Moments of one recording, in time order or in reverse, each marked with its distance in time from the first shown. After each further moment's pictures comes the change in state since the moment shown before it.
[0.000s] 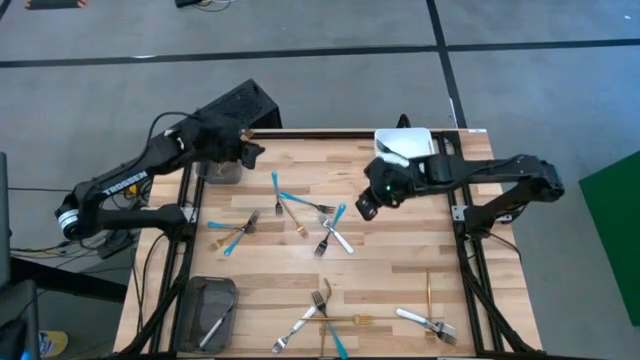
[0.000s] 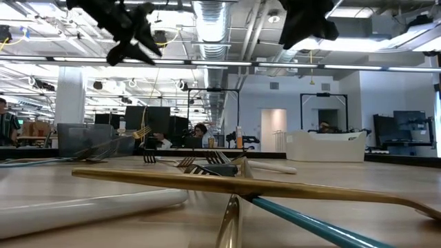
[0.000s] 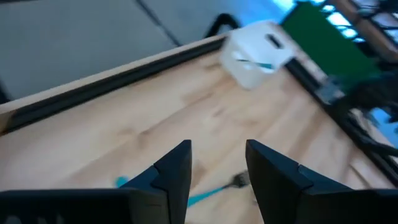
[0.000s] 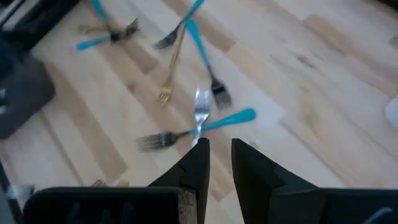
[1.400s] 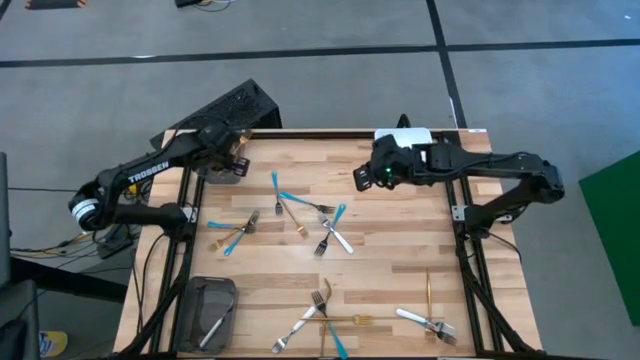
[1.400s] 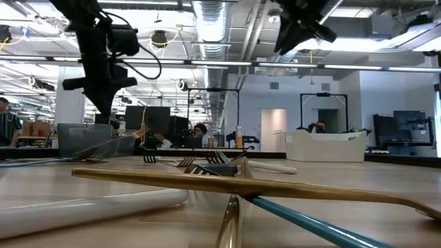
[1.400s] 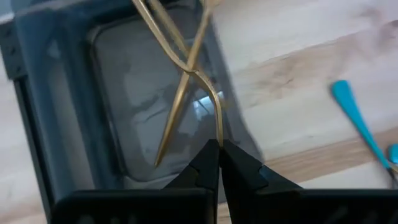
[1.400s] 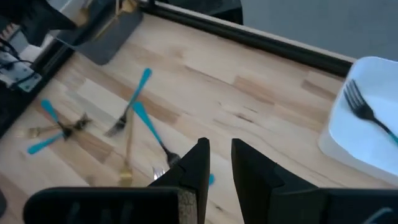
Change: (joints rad) left arm 0.202 0.169 -0.120 -0.348 -0.329 0.021; right arm -0.126 0.001 0.001 0.067 0.238 0.085
